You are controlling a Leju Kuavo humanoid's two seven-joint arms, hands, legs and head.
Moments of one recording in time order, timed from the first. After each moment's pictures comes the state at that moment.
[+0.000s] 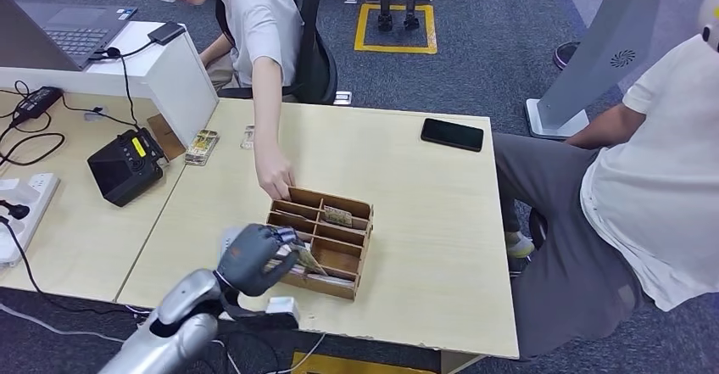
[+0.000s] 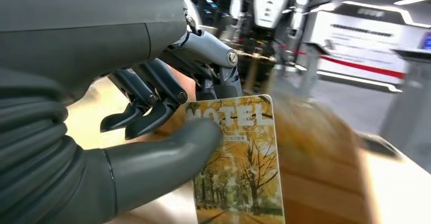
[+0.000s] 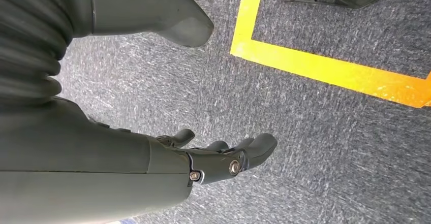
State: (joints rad) left arm -0.20 0.32 -0.51 -1.46 -0.74 0.19 -0.34; right arm -0.07 0.14 -0.90 -0.21 1.41 -0.26 -0.09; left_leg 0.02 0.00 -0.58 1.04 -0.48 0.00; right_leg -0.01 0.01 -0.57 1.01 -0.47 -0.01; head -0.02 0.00
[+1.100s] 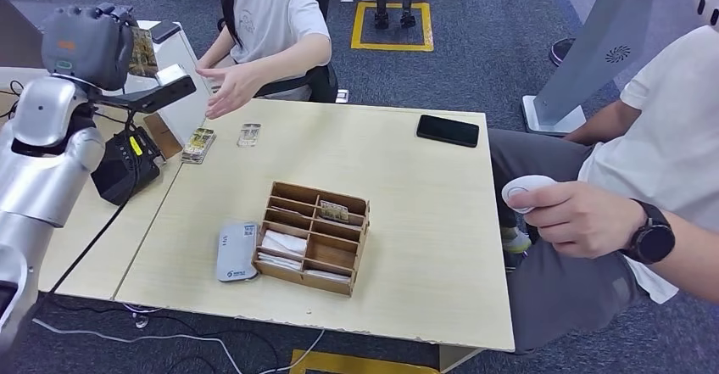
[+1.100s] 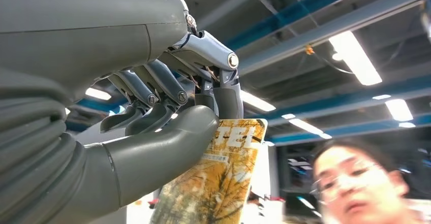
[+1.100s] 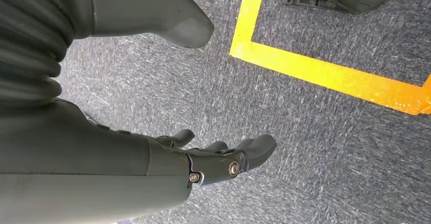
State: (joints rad) left arm -0.90 0.51 -0.41 -1.05 -1.08 0.35 -0.01; right arm -0.09 0.14 -0.91 -0.21 1.46 -0.24 -0.10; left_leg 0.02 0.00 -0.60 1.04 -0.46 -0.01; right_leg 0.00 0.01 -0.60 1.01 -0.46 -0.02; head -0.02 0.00
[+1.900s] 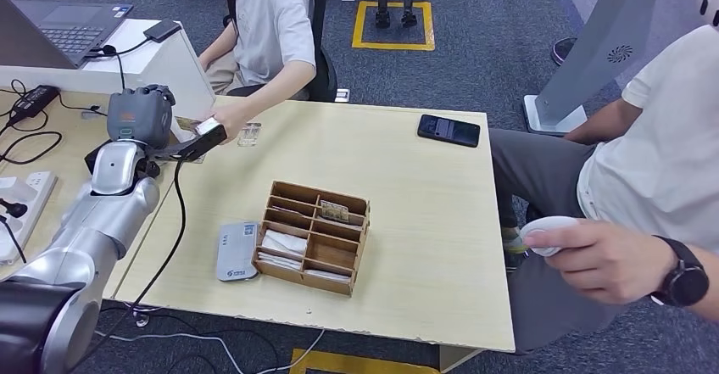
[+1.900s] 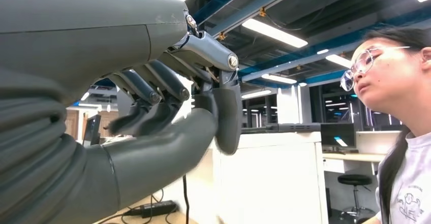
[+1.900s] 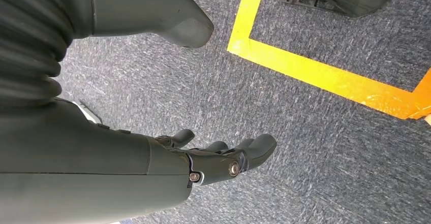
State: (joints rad) left arm -0.86 0.31 -0.24 -0.57 -1.21 0.57 -0.01; right arm -0.09 0.15 -0.89 -0.21 1.49 -0.24 -0.09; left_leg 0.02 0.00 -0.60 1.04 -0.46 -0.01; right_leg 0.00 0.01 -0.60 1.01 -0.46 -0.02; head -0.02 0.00
